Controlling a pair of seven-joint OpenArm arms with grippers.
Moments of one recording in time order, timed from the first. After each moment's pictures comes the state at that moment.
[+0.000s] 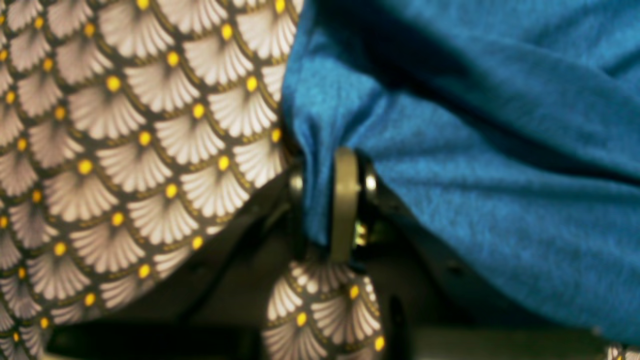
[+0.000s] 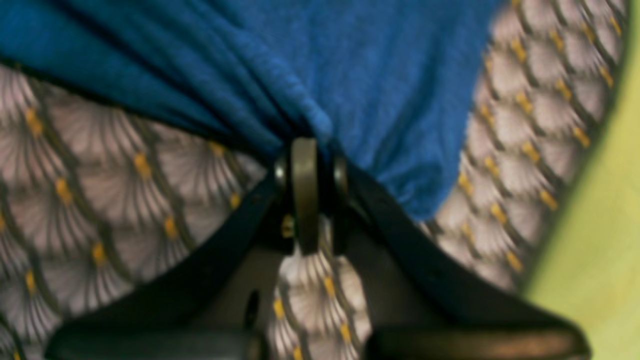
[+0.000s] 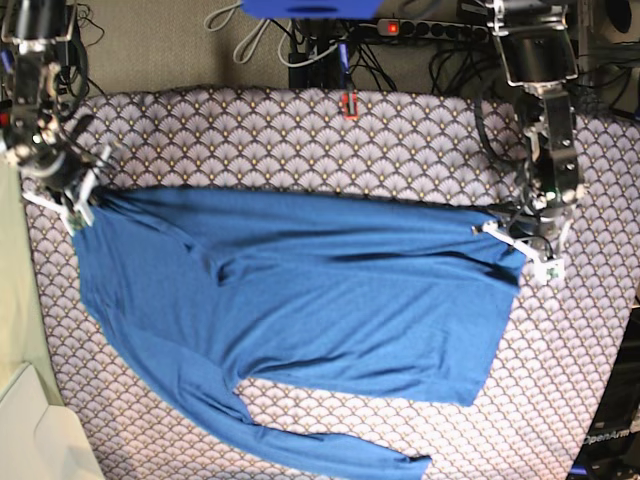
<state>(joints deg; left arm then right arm) -3.2 -11.4 -14.1 79.5 -10.9 -1.7 42.8 -11.9 24.7 16.1 85.0 -0.4 34.6 -30.5</state>
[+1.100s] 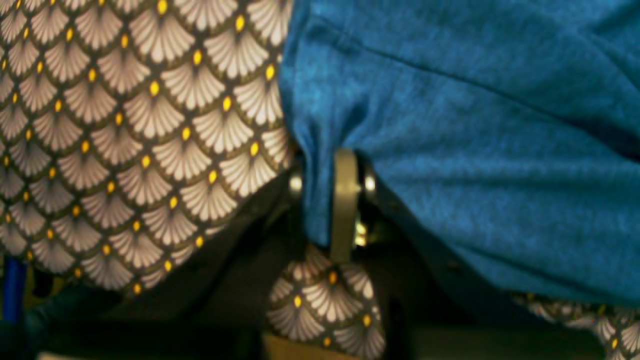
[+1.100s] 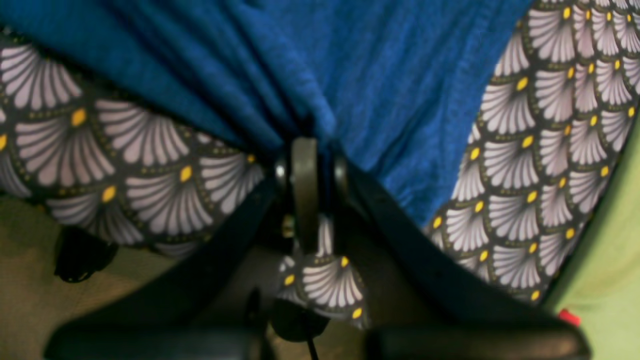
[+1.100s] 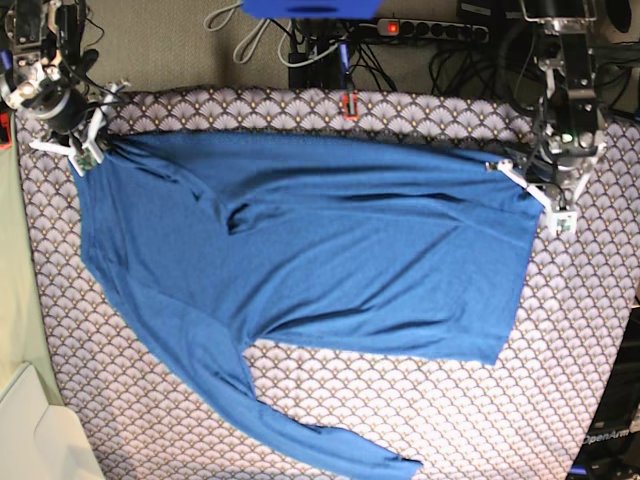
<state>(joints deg) 12.2 -16.1 -13.9 97.9 -10.8 -1.7 54.9 -27.4 24.9 16.4 93.6 0.5 34.4 -27.5</state>
